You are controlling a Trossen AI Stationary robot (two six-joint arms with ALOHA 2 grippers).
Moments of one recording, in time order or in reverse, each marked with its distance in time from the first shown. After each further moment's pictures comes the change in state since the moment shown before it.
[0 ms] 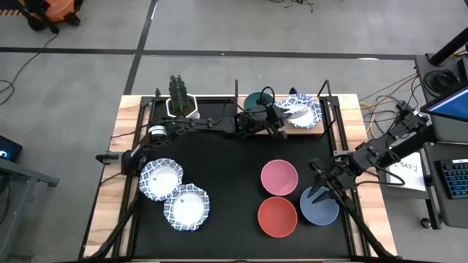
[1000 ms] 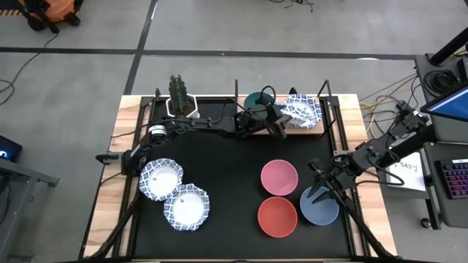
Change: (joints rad) left arm 0.004 0.000 -0.003 -0.037 0.000 -0.050; right arm 0.000 0.000 0.000 -0.008 0.000 0.031
